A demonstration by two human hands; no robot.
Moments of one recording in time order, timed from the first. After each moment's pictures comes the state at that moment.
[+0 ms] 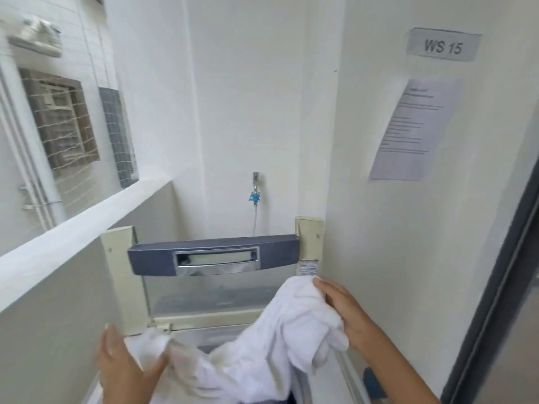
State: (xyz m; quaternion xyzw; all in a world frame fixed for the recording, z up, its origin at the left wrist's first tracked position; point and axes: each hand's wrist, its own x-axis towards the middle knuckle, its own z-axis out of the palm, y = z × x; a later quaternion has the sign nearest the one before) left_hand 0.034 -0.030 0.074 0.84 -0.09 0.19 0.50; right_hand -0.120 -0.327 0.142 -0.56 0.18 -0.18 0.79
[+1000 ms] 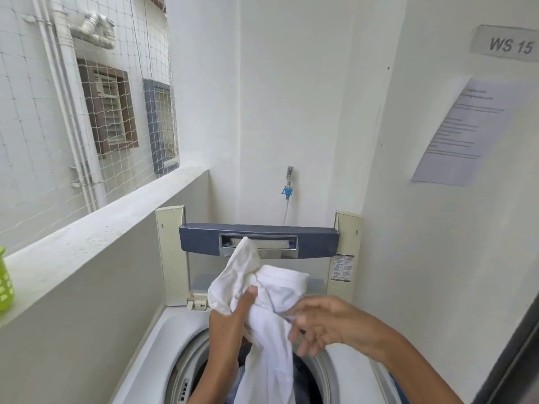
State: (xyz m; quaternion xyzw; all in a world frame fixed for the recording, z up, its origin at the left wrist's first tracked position) left_hand -0.045 -0.063 0.147 0.60 -0.04 -0.12 0.79; right_hand -0.132 -0.229 0.183 -0.76 0.05 0.09 0.64
